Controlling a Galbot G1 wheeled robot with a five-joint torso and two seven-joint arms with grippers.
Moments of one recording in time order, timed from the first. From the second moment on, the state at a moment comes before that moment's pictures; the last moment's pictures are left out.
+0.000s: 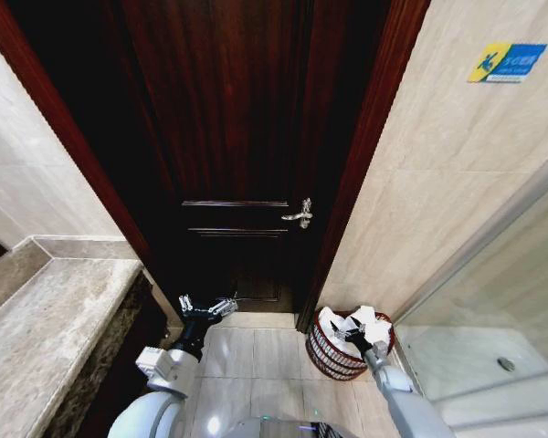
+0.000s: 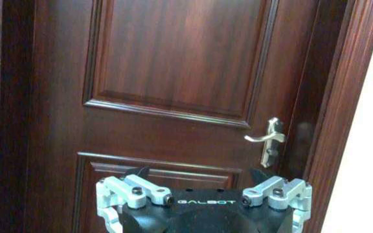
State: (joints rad) left arm 1.84 -1.61 -0.54 -2.47 -0.13 0.17 0.17; right arm -1.08 1.23 0.45 0.87 0.31 0.35 -0.44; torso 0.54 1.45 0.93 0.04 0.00
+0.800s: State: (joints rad) left arm 1.84 -1.61 -0.54 -2.47 -0.13 0.17 0.17; right arm -1.08 1.23 0.44 0.86 0.32 0.39 -0.53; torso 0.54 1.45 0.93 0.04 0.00
